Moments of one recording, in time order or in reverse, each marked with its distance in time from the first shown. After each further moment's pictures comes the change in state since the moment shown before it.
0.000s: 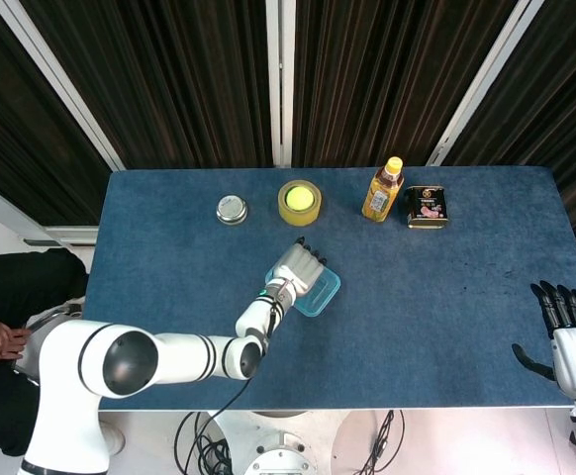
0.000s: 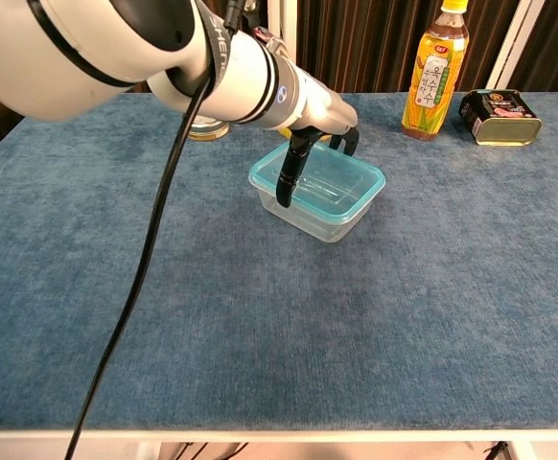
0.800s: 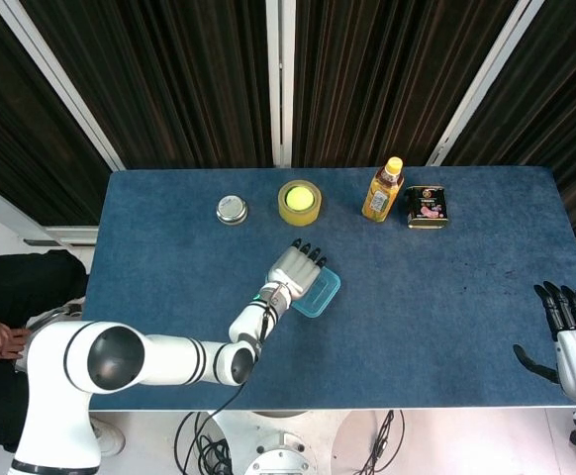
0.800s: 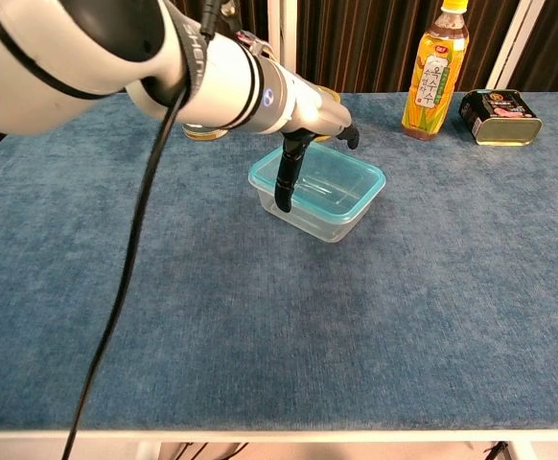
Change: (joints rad) left arm 0.063 0.034 -0.037 -0.082 0.083 0.072 -0.038; right arm -0.013 0.007 0.000 -0.005 -0.013 0.025 0.007
